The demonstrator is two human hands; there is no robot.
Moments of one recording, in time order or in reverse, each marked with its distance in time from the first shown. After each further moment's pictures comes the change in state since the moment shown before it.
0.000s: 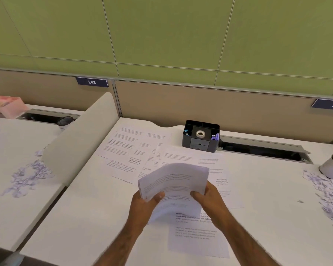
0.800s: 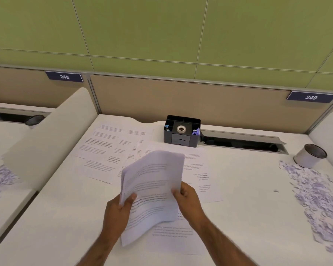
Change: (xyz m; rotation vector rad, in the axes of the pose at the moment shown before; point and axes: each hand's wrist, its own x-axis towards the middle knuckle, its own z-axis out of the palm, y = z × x) left_hand 0.002 -0.024 0.005 0.208 0.101 0.067; right_hand 0.018 0.043 -0.002 -0.089 0.135 0.026
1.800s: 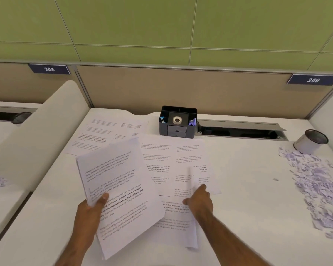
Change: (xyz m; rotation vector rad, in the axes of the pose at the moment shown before) left_hand 0.011 -0.001 -0.045 -0.105 0.112 -0.266; right_hand 0.034 0.061 -0.025 -0.545 0.179 0.541
